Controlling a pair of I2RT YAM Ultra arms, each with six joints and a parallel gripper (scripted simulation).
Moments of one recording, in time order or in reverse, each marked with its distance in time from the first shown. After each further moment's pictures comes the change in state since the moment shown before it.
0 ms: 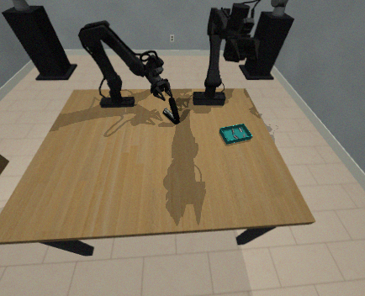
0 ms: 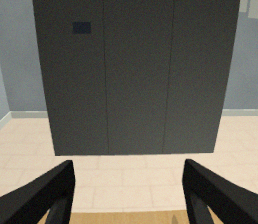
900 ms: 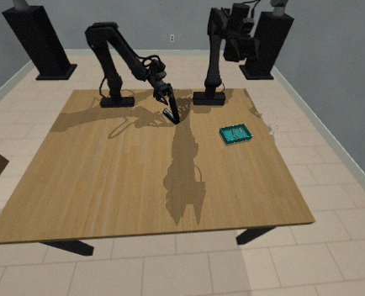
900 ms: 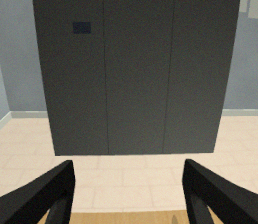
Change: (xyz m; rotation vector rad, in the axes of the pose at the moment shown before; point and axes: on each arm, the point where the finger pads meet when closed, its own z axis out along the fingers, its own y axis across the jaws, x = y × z) left arm 0.000 0.000 0.000 0.000 0.000 0.000; right arm 0.003 -0.001 0.029 -0.005 -0.001 -0.008
